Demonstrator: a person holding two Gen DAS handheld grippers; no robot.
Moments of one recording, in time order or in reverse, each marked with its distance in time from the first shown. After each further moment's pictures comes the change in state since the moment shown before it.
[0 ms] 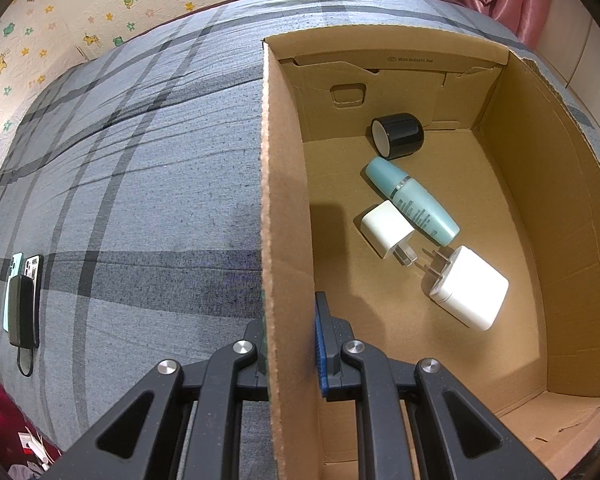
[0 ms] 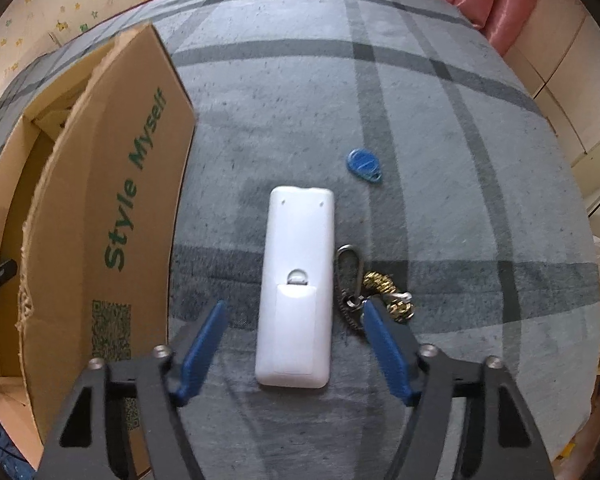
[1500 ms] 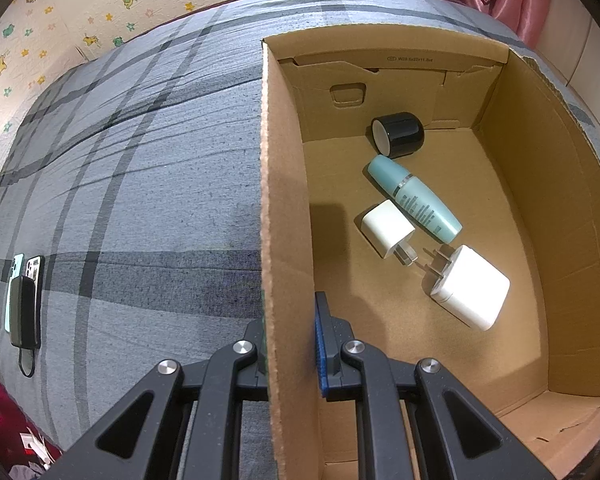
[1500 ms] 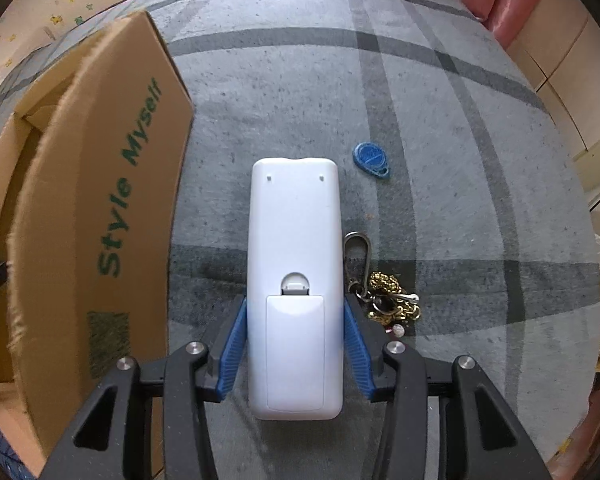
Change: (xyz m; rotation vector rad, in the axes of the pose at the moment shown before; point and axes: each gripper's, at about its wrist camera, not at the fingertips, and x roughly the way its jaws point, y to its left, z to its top) left arm 0.000 0.000 0.000 0.004 0.002 0.005; right arm 0.010 -0.003 0.020 -0.001 0.024 -0.015
